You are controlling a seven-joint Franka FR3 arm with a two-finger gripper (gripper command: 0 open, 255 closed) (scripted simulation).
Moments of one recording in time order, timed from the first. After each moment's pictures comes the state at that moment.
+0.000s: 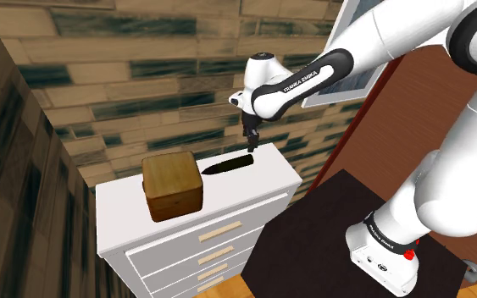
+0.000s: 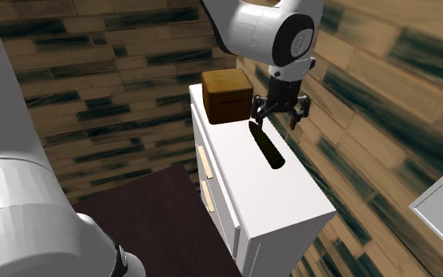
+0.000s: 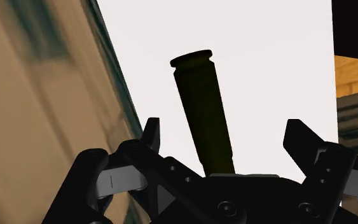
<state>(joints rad) 0.25 0.21 0.03 -2.24 -0.06 2.41 -0.78</state>
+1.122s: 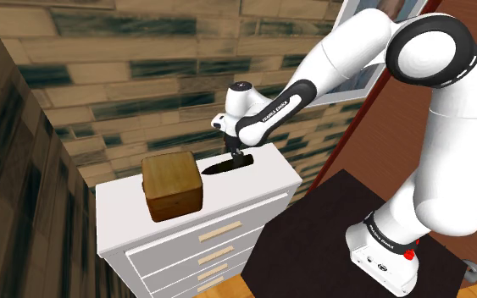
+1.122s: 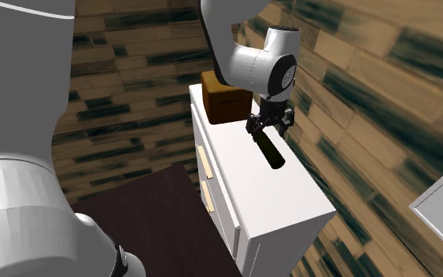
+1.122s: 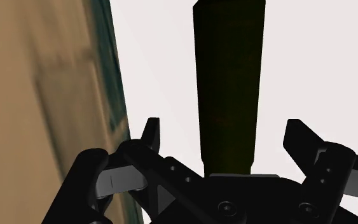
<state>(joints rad) 0.22 0.47 0.12 -2.13 -0.19 2.58 -0.81</state>
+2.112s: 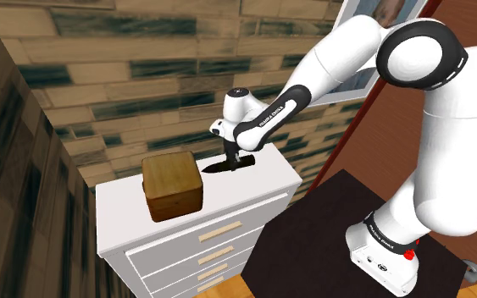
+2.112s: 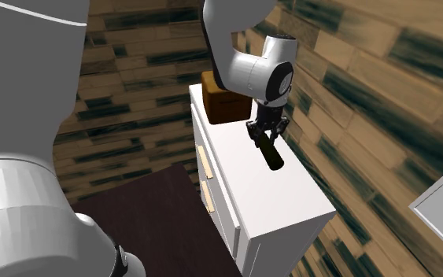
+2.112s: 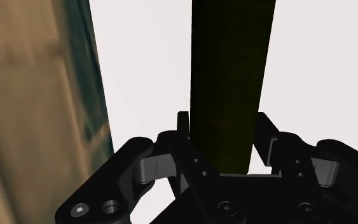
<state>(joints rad) 0.23 0.52 0.12 -2.11 -0.19 2.58 -0.82</state>
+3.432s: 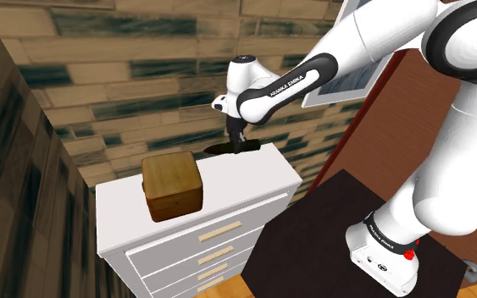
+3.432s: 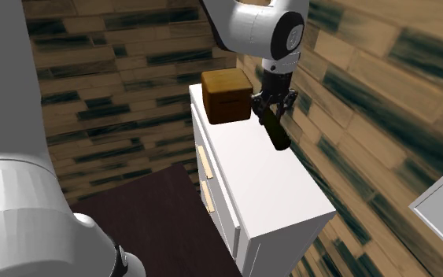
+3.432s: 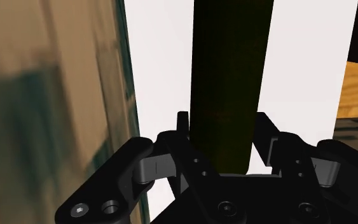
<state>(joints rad) 0.20 0.31 0.16 -2.12 -0.13 2.38 -0.87</state>
